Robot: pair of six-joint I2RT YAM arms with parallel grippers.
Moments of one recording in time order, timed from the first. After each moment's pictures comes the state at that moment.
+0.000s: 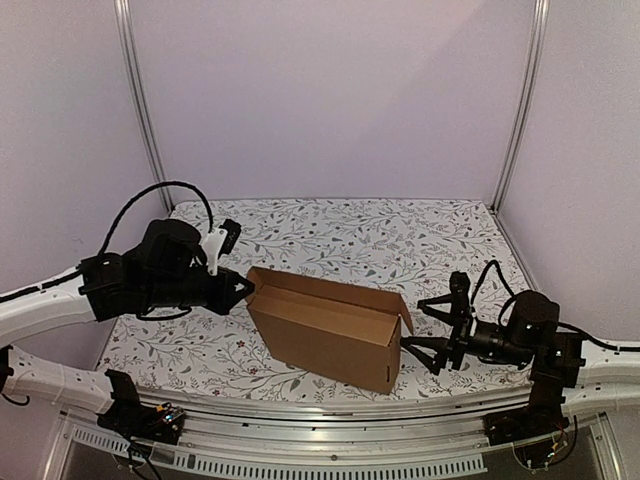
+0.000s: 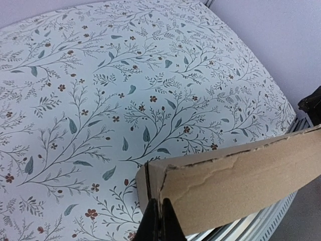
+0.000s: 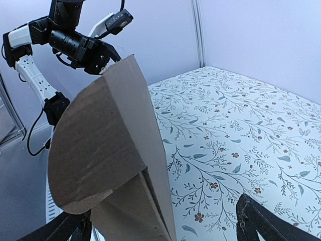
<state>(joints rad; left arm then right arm) -0.92 1.02 0.82 -0.45 -0.09 -0.46 1.03 0.71 0.23 0.36 -0.07 0.18</state>
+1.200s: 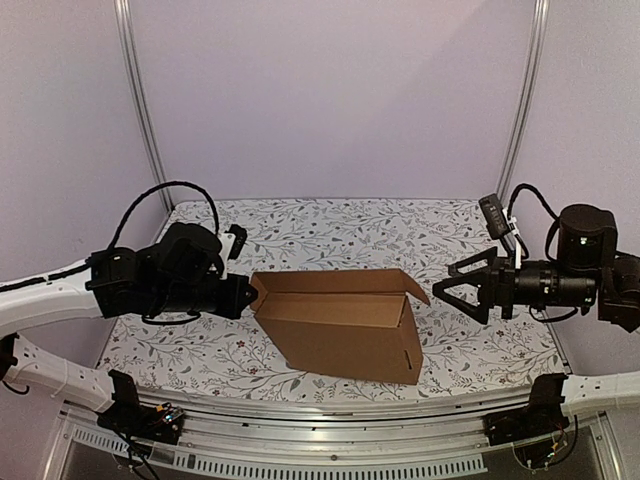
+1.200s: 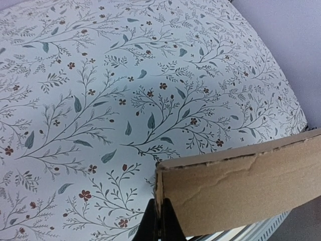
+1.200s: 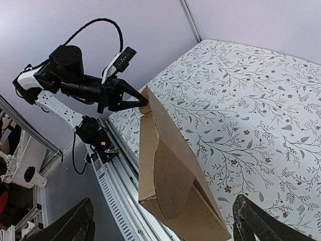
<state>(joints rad) -1.03 1.10 0.92 -0.57 -0.25 -0.64 1.03 0.73 0.95 -0.54 -0.10 0.46</state>
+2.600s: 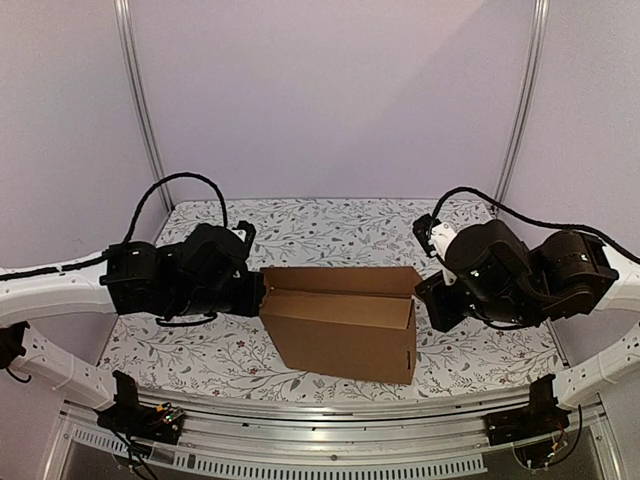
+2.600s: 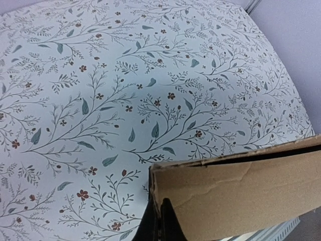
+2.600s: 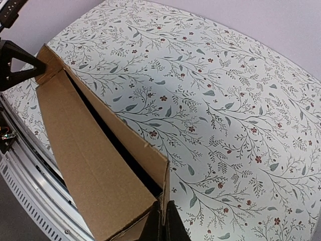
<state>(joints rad) -1.14 1.22 1.03 -0.64 -0.41 -0.77 1.32 1.15 1.22 -0.90 0.52 0.56</state>
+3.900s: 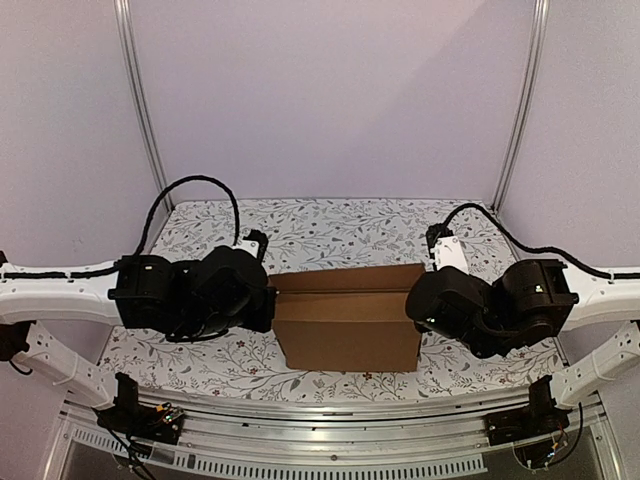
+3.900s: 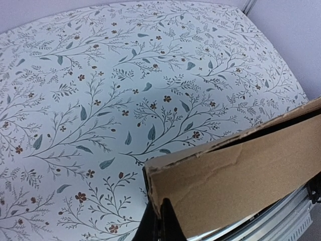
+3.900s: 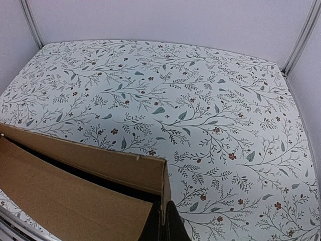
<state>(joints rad) -1.28 1.27 1.05 -0.64 -0.57 -0.81 1.40 1.27 1.13 -0.87 0.95 0.93</state>
